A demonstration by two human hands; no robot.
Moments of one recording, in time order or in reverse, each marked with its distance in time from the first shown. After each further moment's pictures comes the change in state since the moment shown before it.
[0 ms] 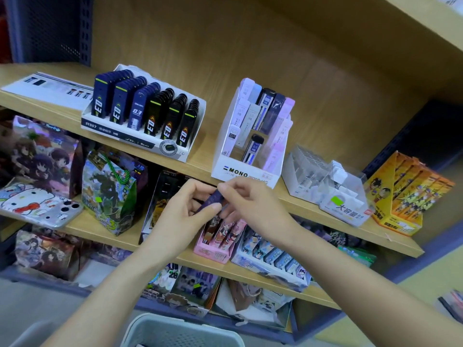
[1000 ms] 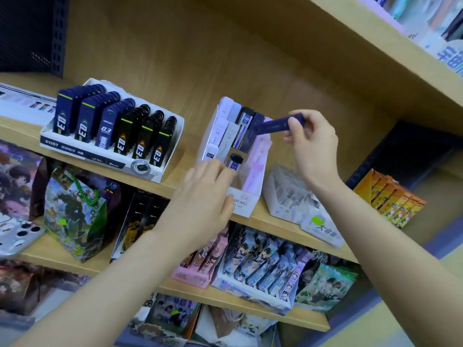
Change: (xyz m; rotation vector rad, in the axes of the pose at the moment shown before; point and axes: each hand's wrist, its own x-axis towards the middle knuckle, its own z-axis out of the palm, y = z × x) left_hand 0.057 0.032 0.038 0.993 0.084 0.557; right_hand 0.061 -0.020 -0.122 -0.210 0.802 -0.359
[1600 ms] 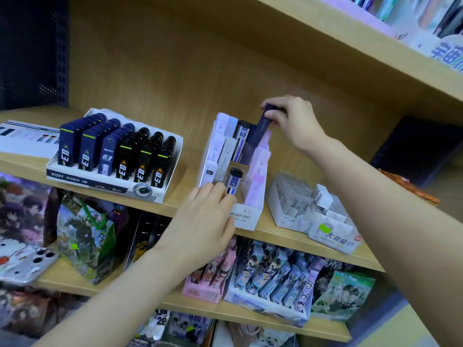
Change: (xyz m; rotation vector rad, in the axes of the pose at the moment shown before) left_hand 0.006 -0.006 0.000 0.235 -0.124 0.107; right_hand 0.077 0.000 0.017 -0.349 -0.348 -0.241
